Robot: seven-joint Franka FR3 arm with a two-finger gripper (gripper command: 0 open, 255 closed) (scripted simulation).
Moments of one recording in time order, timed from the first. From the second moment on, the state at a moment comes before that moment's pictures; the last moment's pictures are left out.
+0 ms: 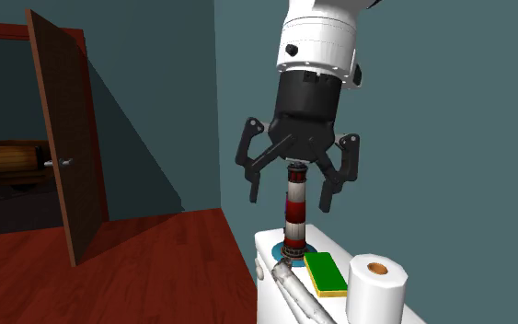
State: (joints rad) arm 0.00 -0.78 -0.05 -2.36 0.12 1.47 -0.06
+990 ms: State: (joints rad) arm -0.14 -0.55 0.25 -2.44 0.04 2.08 0.43
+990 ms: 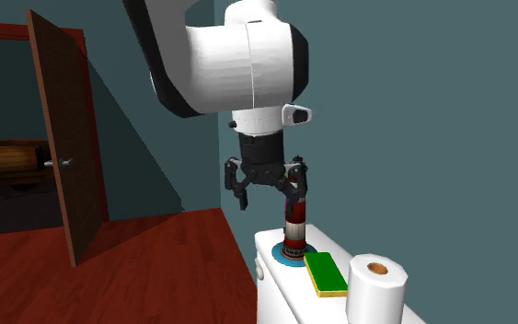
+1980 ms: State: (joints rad) arm -0.48 -0.04 0.58 -2.10 -0.66 2.30 1.34
